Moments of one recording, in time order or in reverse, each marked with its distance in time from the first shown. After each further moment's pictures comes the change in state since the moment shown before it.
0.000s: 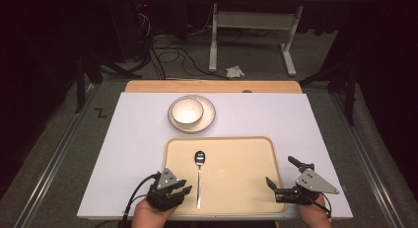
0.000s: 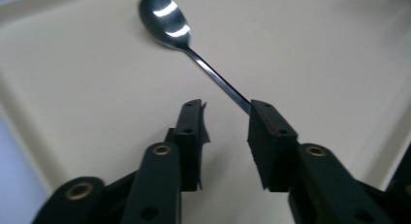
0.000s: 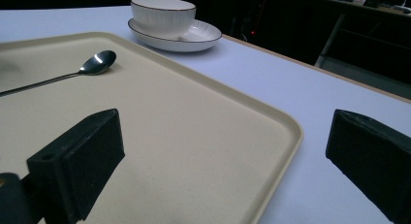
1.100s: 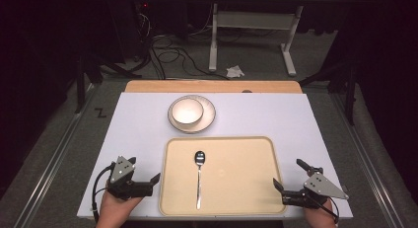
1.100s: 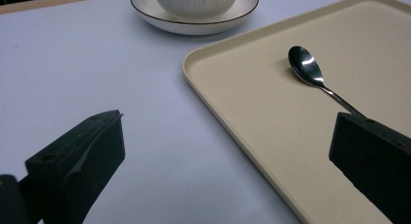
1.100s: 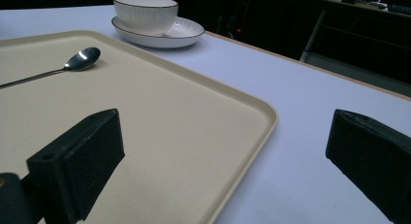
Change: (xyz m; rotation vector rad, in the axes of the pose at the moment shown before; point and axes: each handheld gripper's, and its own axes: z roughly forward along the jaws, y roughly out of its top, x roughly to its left) left arm 0.073 -0.018 -0.053 -0.181 0.213 -0.040; right arm -0.006 -0.007 -0.017 0.001 -0.053 0.018
